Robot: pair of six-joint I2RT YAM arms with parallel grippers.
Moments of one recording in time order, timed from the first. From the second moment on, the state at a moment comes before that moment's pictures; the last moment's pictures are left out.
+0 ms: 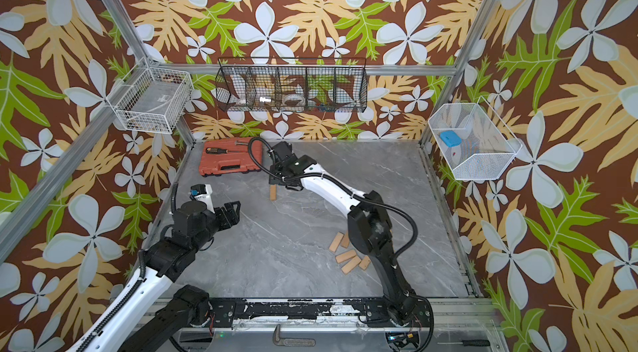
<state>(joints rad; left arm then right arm) -0.34 0.72 0.63 -0.43 -0.12 -0.58 0.74 2.10 1.95 -0.72 0.10 0.68</state>
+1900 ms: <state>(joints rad) -1.15 2.12 1.50 -0.57 -0.22 -0.52 0.58 0.61 0.74 -0.87 0.28 0.71</state>
